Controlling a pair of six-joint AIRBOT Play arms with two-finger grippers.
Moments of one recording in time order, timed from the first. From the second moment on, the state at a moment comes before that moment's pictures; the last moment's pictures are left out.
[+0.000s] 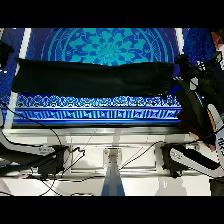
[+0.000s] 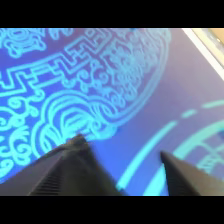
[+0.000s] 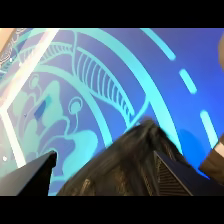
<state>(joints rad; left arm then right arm) 0.43 -1.63 1.39 1.43 -0.27 -1.92 -0.11 -1.21 0.81 -1.60 0.15 2.39</state>
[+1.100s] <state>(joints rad) 0.95 -1.29 0.84 1.03 -0.77 -1.36 -0.11 -1.16 0.98 -1.54 0.60 1.92</state>
